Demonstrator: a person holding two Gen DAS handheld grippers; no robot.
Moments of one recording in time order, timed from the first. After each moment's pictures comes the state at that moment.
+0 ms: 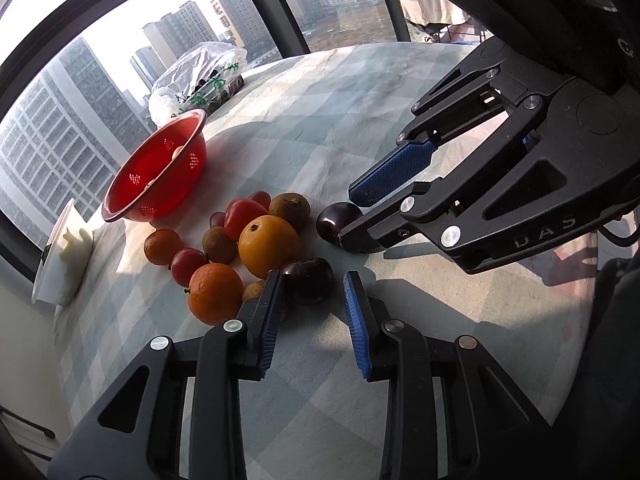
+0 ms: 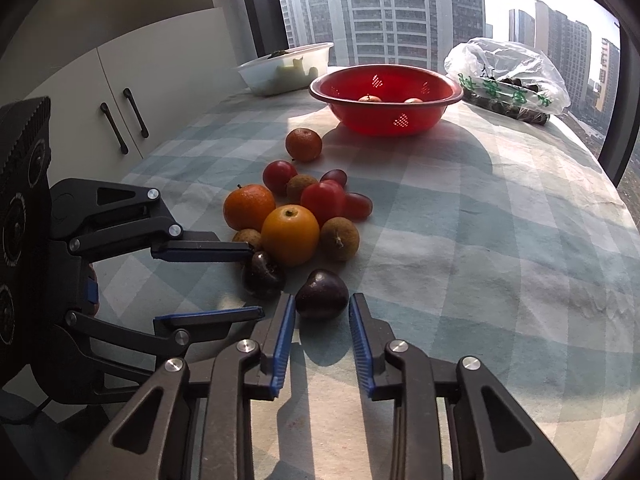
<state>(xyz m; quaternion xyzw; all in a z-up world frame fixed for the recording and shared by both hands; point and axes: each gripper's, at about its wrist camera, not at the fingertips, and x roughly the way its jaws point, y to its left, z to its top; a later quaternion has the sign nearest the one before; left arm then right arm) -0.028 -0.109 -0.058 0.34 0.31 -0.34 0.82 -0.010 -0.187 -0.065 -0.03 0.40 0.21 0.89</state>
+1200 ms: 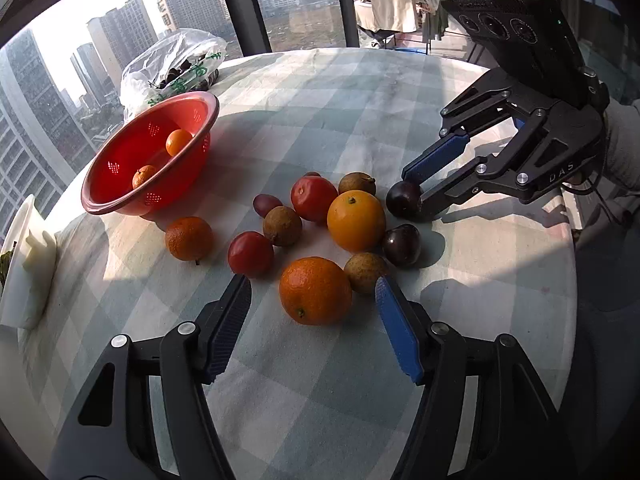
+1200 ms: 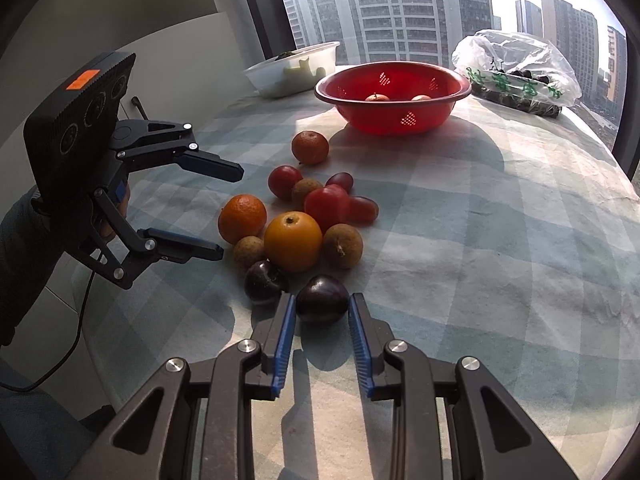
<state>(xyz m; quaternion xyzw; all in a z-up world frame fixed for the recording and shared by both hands) 0.051 -0.036 -0.030 0.30 0.34 -0.46 0.76 -0.001 -0.195 -0.065 -0.01 0.40 0.25 0.88</state>
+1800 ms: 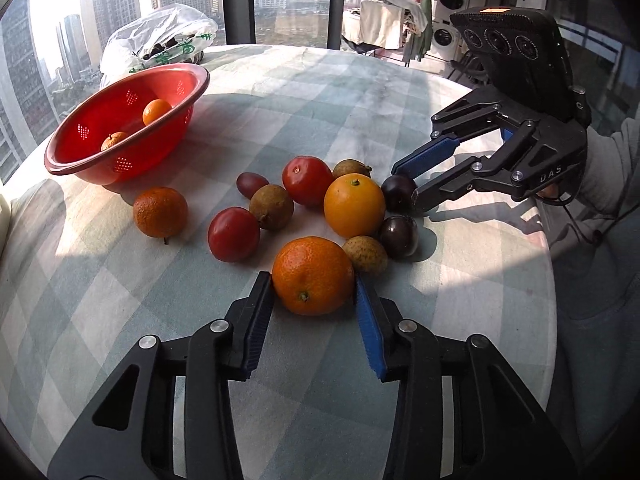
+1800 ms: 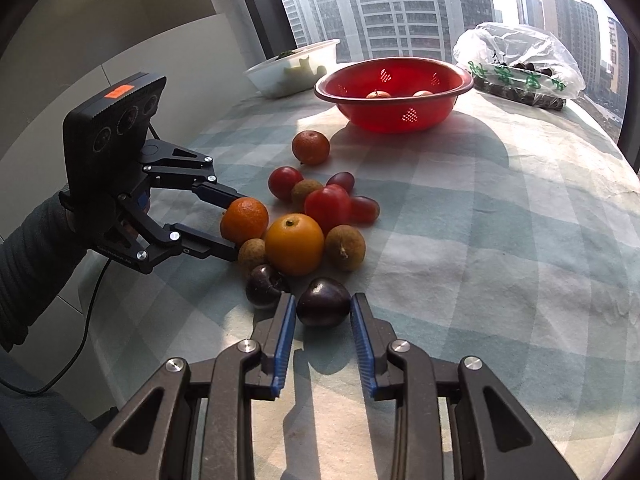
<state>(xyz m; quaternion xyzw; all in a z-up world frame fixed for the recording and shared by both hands) 0.072 -0.023 -0.051 0.23 0.38 -0.51 0.74 0.006 -0.196 -0.066 0.01 0.41 0.25 0.88</state>
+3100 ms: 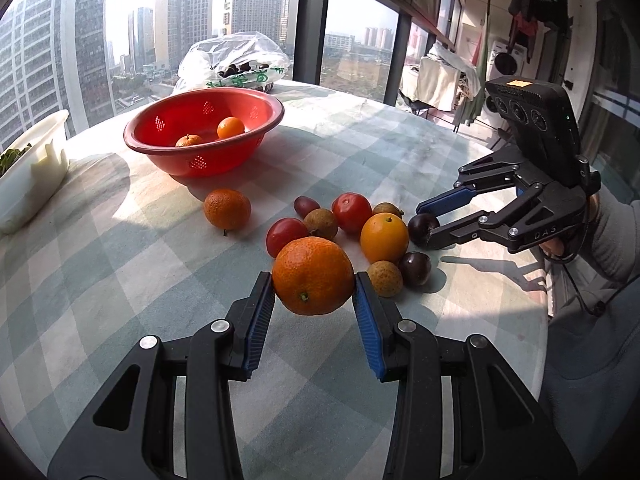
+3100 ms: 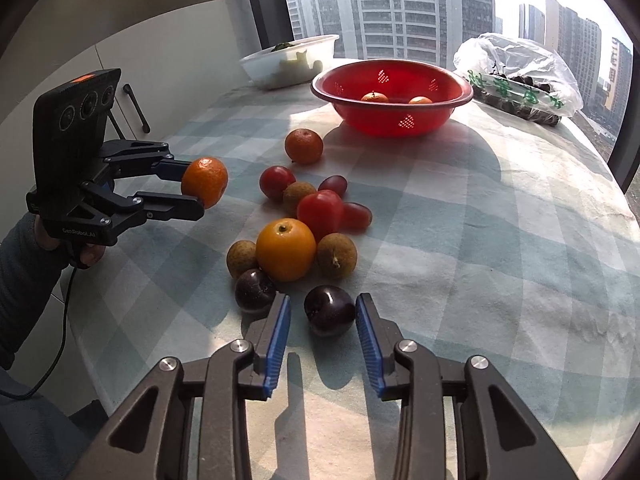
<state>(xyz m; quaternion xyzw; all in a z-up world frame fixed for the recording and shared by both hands) 0.059 0.019 -0.027 0.13 0.35 -0.44 0.82 0.012 -0.190 -0.063 -0.04 0.42 0.22 0.88</state>
